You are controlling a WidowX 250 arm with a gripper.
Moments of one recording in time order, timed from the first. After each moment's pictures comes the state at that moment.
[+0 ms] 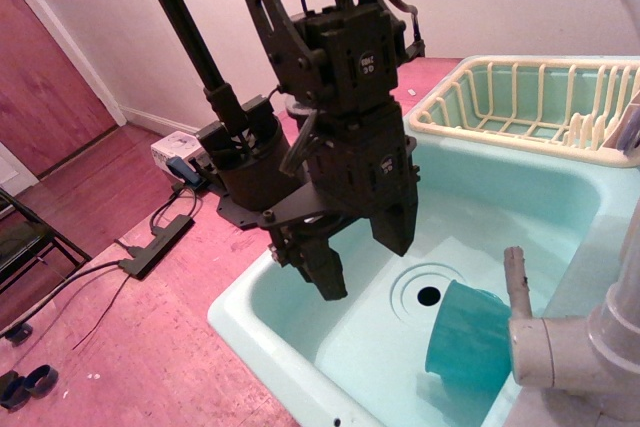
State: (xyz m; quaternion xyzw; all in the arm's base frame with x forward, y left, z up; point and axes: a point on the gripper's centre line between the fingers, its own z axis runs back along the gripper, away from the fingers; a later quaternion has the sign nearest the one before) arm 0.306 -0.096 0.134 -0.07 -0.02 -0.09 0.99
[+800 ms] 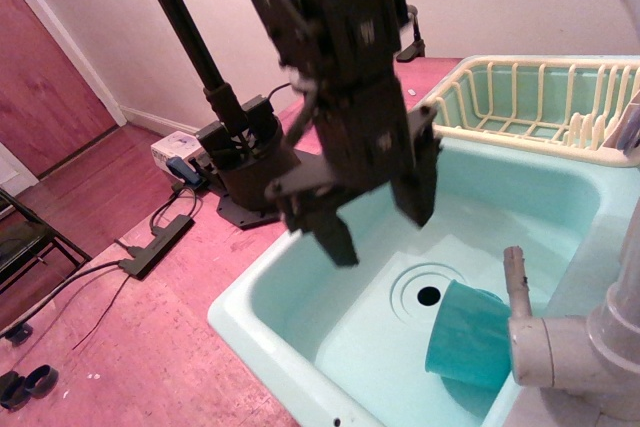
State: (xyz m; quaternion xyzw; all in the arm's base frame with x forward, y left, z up) arm 0.310 -0.072 0.150 0.00 -0.03 -0.20 0.98
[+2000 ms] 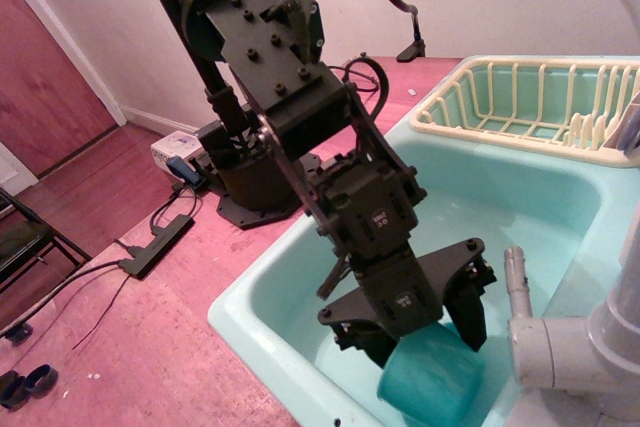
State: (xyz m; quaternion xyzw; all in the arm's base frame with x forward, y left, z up) arm 0.346 -0.102 0.074 0.04 -0.14 -0.32 0.94
